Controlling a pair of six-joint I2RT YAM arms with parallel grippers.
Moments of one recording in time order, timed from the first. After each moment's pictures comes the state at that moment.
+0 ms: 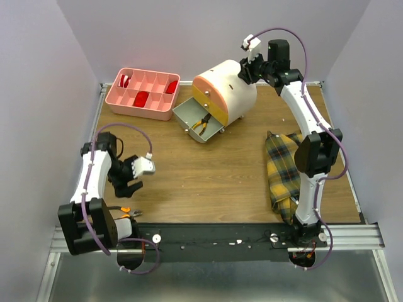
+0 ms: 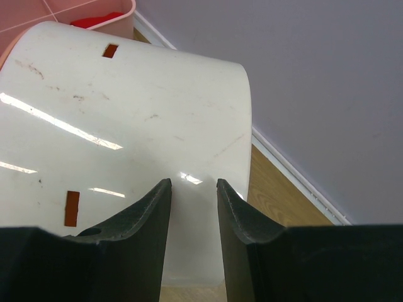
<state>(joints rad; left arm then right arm) 0.17 1.28 0.97 -1.23 0.40 1.40 0.24 2.10 2.13 -0.46 -0.42 -0.42</state>
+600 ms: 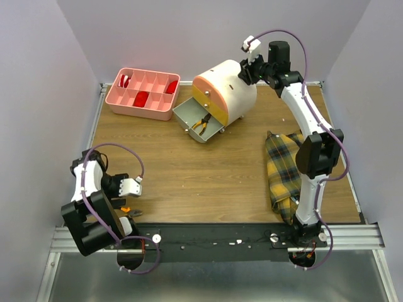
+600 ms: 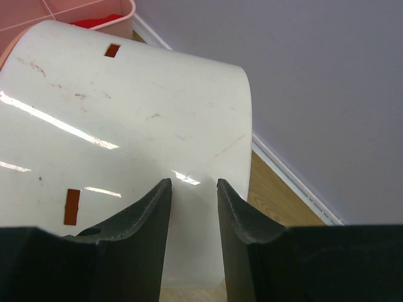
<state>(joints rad) 0.46 1.25 0.76 -1.18 0.17 1.98 0.24 2.08 2.08 -0.42 -0.42 -0.44</state>
